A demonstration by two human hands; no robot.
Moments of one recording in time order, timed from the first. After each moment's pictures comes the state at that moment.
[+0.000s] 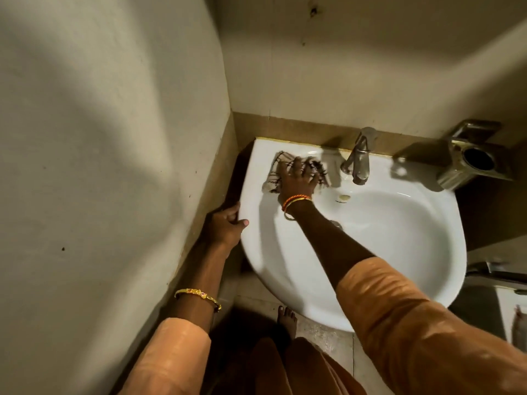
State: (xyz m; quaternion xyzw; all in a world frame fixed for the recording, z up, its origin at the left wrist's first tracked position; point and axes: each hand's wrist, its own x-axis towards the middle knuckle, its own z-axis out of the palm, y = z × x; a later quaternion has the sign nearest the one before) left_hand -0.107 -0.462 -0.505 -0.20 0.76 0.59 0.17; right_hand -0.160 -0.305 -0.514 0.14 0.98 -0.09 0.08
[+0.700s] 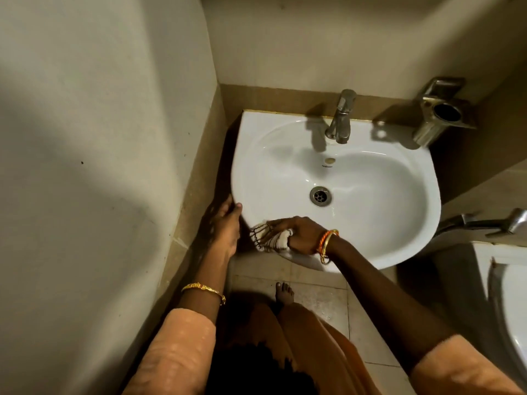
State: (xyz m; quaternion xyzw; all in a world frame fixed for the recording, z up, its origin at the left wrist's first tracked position) left_hand -0.038 -0.467 -0.530 -0.25 0.60 0.73 0.21; right_hand 0.021 -0.298 -0.486 -0.06 0.89 -0.36 0.27
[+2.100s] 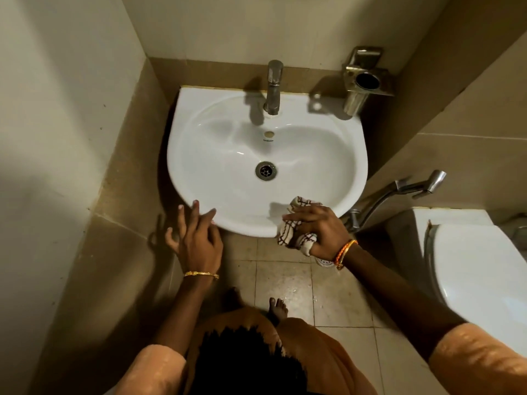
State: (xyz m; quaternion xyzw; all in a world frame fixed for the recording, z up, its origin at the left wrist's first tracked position) left_hand 0.092 -0.418 -0.546 0.02 0.97 0.22 -0.08; right_hand 0.149 -0.157 -0.517 -0.14 0.96 -0.26 -0.02
